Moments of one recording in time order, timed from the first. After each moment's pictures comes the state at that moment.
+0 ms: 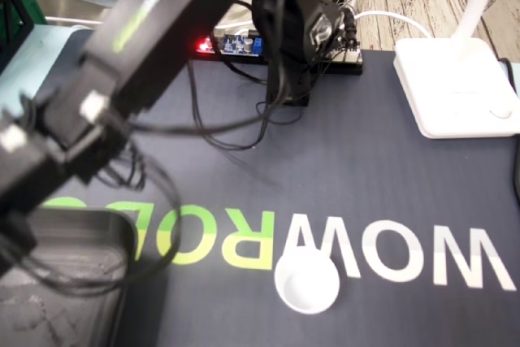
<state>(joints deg) 33.0 69.6 87.1 -16.4 22.8</state>
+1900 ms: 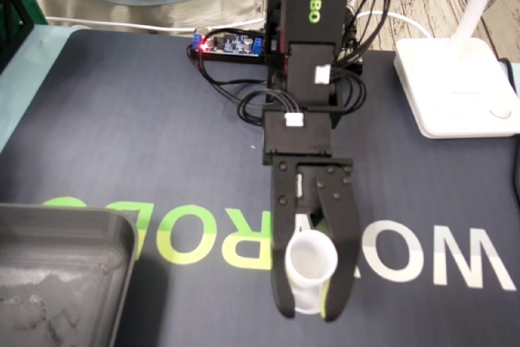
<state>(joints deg) -4.3 90.4 142.0 -38.4 -89.0</state>
